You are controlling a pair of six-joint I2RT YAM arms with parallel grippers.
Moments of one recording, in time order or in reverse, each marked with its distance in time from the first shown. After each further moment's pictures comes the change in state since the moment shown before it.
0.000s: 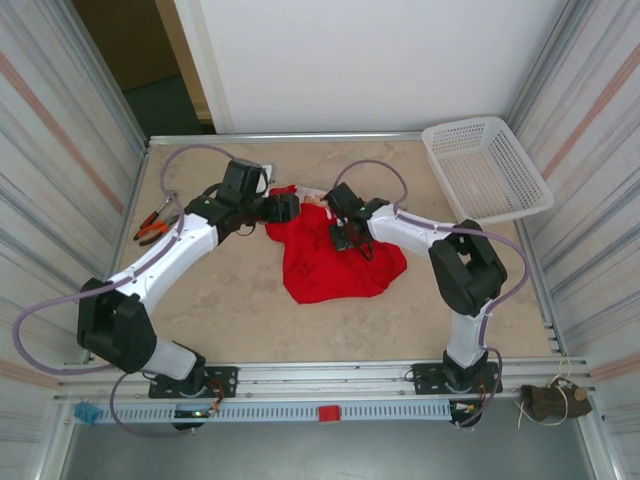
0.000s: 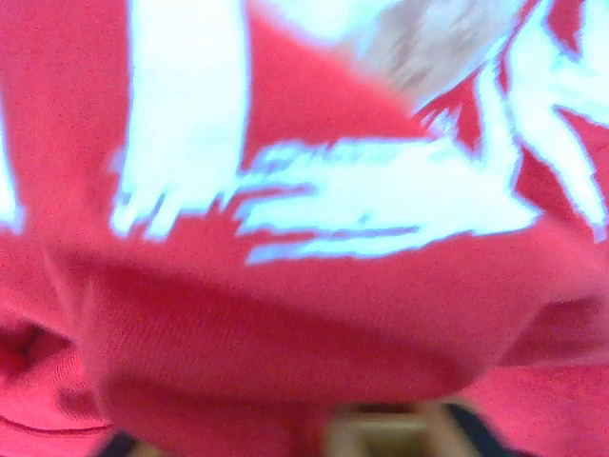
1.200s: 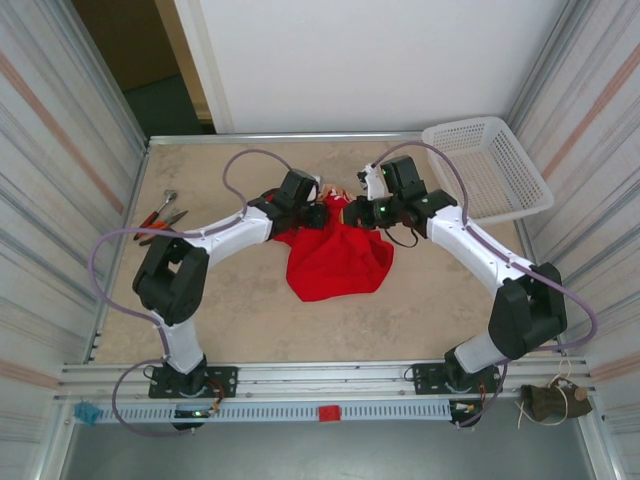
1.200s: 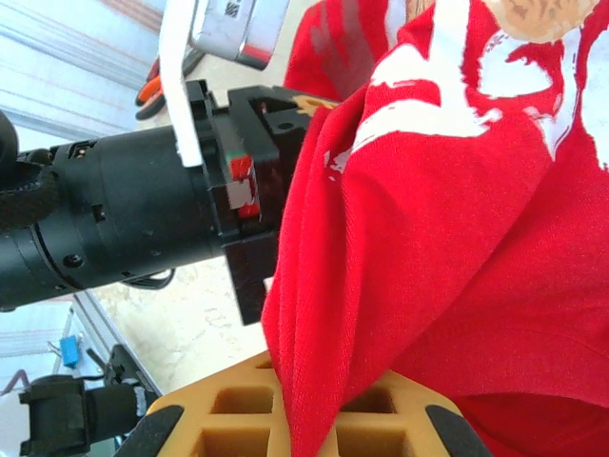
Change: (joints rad) left arm -0.158 0.381 0.100 0.249 -0.082 0.036; right arm -0.196 -0.381 -0.123 0.089 -0.642 0.128
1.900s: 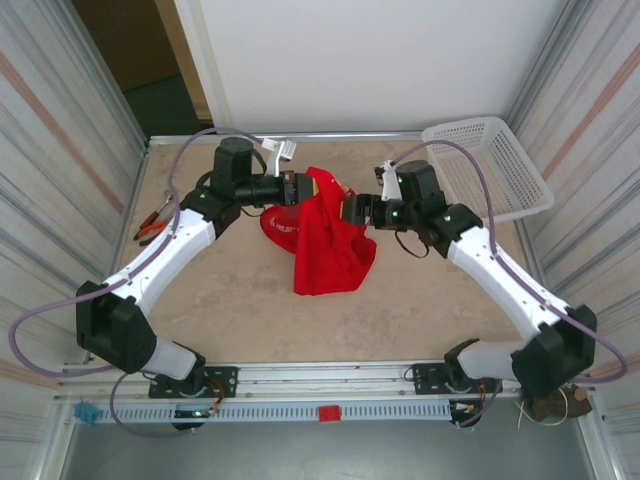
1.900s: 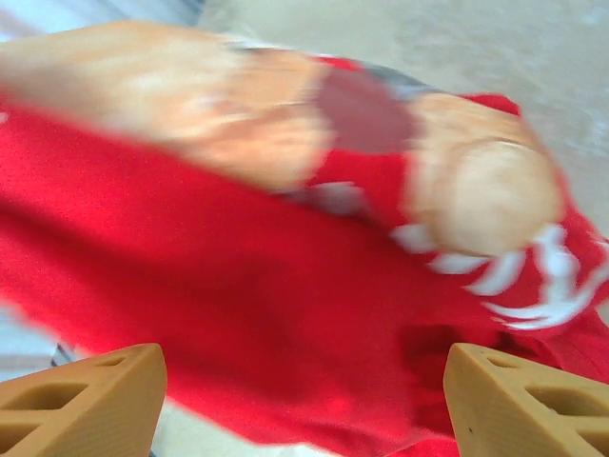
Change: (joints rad) left arm 0.164 -0.377 -0.013 0.039 0.679 -0.142; right arm 0.088 -0.237 -0.035 -0.014 0.235 0.074
